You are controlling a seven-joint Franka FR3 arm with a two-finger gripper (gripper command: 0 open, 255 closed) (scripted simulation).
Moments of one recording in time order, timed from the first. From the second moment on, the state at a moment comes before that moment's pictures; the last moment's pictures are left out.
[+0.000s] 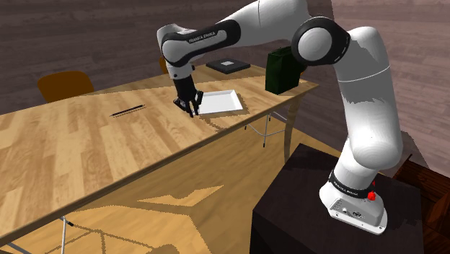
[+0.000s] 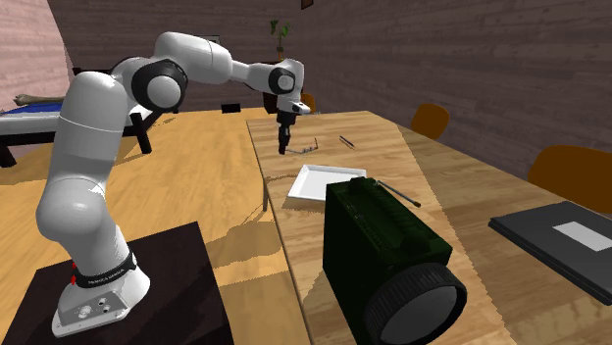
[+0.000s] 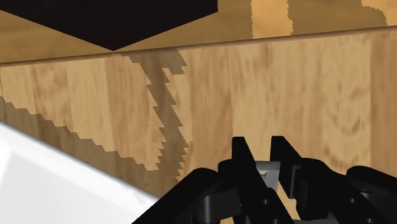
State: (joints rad) arm 0.11 0.48 0.19 -1.37 -0.04 1.64 0.59
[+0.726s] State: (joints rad) arm 0.05 0.44 0.16 -1.33 -0.04 1.57 0.51
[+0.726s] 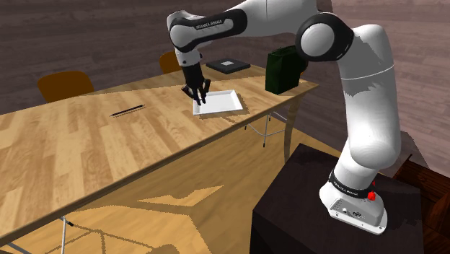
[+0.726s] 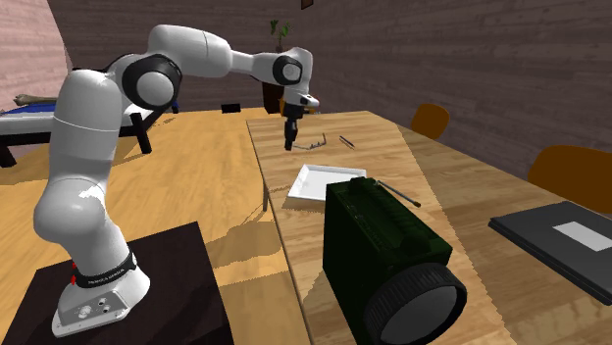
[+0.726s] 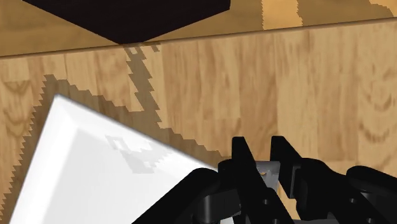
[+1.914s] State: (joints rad) arm -0.12 0.43 0.08 -1.41 -0.05 1.64 0.27
